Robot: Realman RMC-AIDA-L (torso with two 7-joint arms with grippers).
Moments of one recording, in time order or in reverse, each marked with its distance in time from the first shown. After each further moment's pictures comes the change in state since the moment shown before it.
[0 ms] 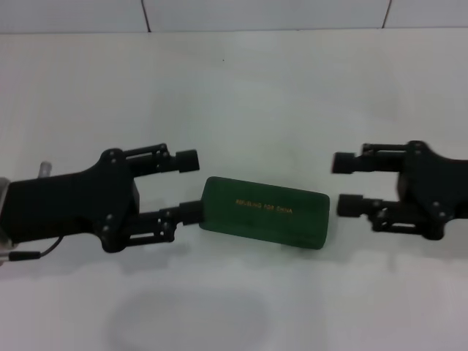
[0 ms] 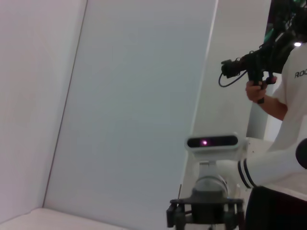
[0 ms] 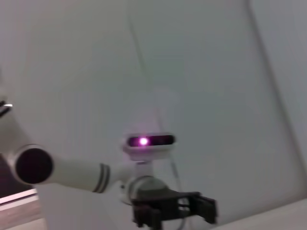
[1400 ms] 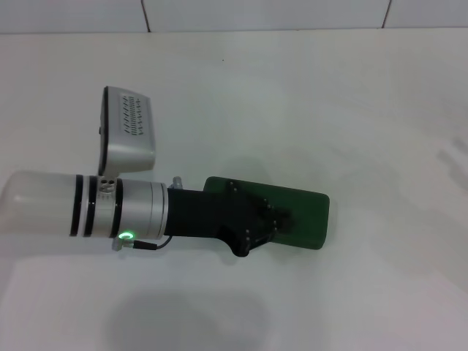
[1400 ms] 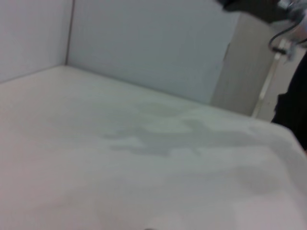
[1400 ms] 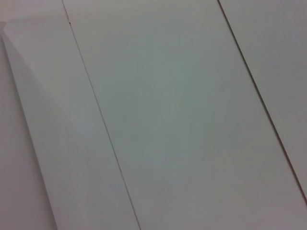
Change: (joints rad) left arm -0.241 -0.109 0.303 -0.176 0.096 -0.570 0.004; right arm -0.193 -0.050 0.725 -0.062 -0.042 0.010 0.125
